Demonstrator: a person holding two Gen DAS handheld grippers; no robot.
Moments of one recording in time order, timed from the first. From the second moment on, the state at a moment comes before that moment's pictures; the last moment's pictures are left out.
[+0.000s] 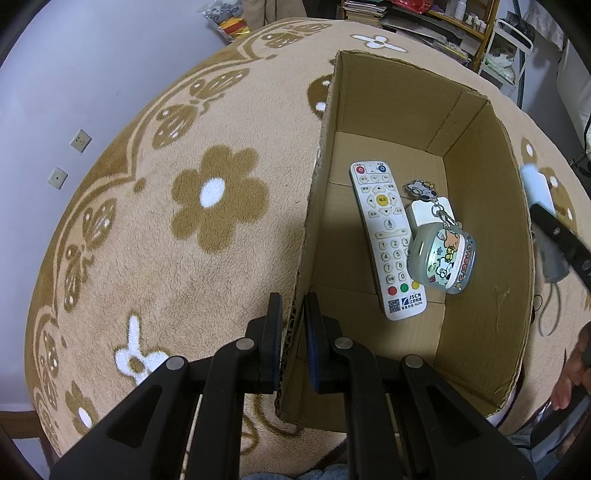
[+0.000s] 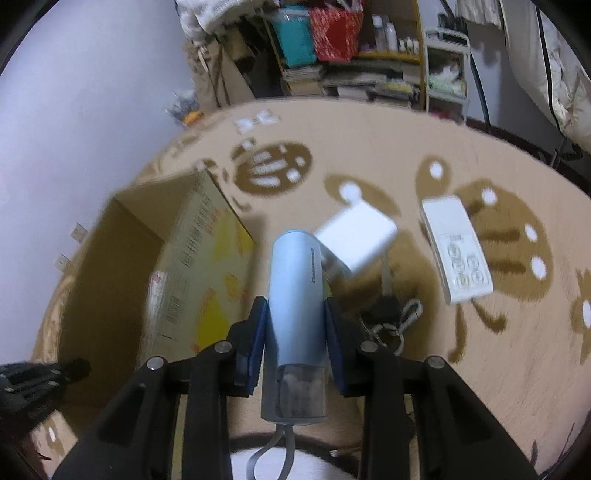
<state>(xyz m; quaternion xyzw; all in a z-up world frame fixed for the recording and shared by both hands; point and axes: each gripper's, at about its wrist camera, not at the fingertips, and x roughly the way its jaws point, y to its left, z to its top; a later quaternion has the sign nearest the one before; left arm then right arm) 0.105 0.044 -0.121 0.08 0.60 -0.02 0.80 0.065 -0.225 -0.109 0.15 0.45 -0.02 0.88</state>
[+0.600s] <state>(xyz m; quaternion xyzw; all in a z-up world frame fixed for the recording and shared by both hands) 0.105 0.041 -0.121 0.09 0.60 -0.02 0.80 0.073 -0.172 -0.070 0.14 0.40 0.07 0.90</state>
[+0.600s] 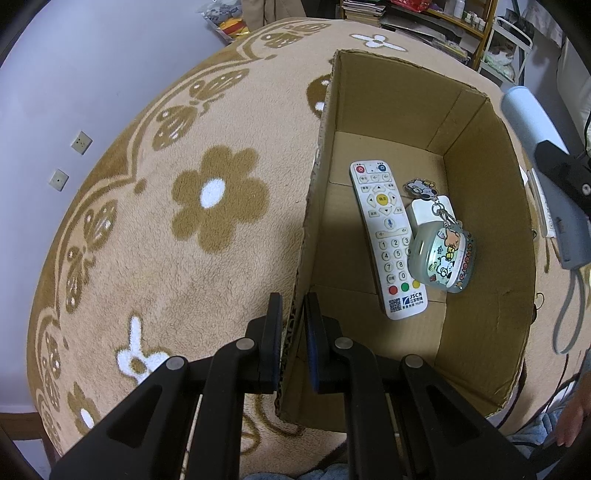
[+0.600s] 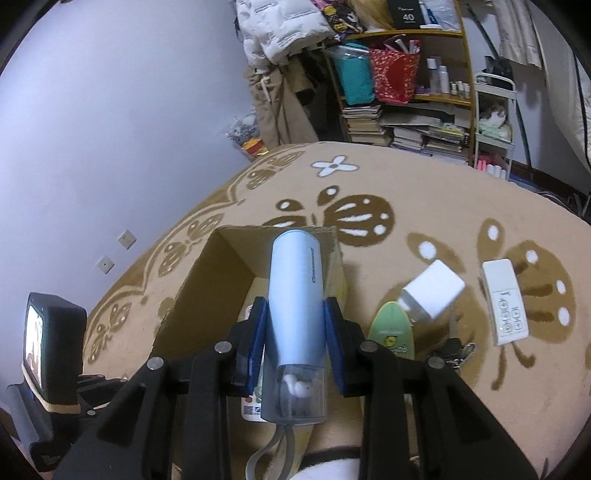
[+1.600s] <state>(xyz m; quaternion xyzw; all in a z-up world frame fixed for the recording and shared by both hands) 0.107 0.041 -0.125 0.08 0.60 -0.02 0.80 0.085 -0.123 -0.095 0.05 0.43 0.09 0.90</state>
